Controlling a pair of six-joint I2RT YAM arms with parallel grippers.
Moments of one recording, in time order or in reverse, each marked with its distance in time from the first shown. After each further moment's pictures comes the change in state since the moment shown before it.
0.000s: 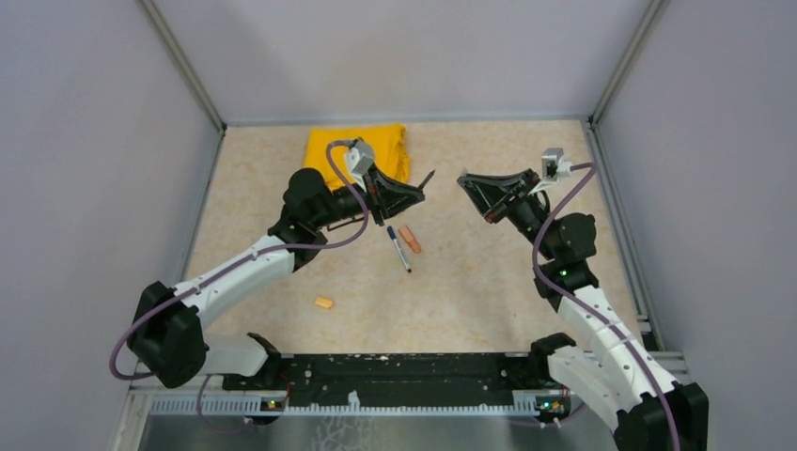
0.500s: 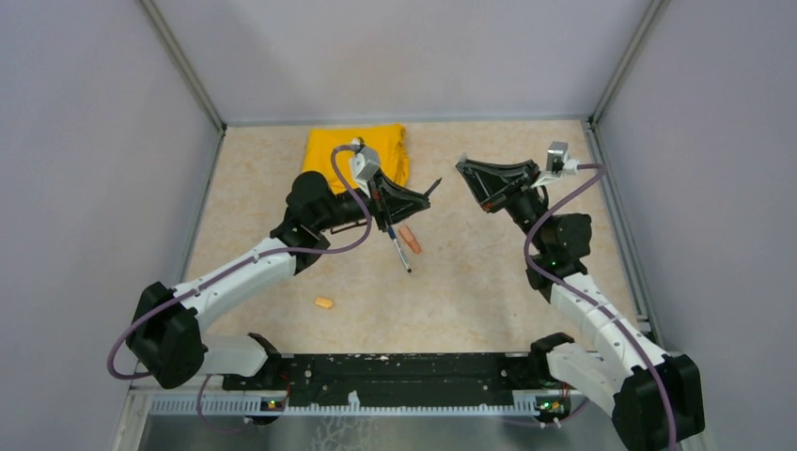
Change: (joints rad) left arm -0.047 -0.010 -0.005 -0.001 0.021 0.010; right arm 0.013 0.117 0.000 0.317 0.049 0.088
